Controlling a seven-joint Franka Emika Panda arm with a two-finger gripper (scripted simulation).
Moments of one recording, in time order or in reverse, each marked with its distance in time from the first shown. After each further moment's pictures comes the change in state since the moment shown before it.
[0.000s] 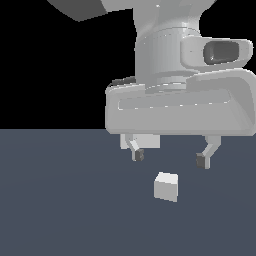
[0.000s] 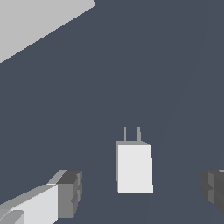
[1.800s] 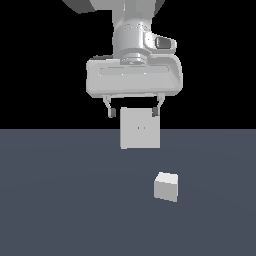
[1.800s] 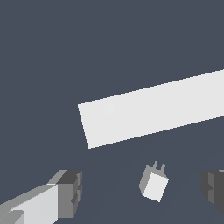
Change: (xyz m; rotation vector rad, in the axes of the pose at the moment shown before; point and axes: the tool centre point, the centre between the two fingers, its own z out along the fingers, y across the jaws) arm 0.062 -0.076 -0.073 -0.004 -0.126 -0.364
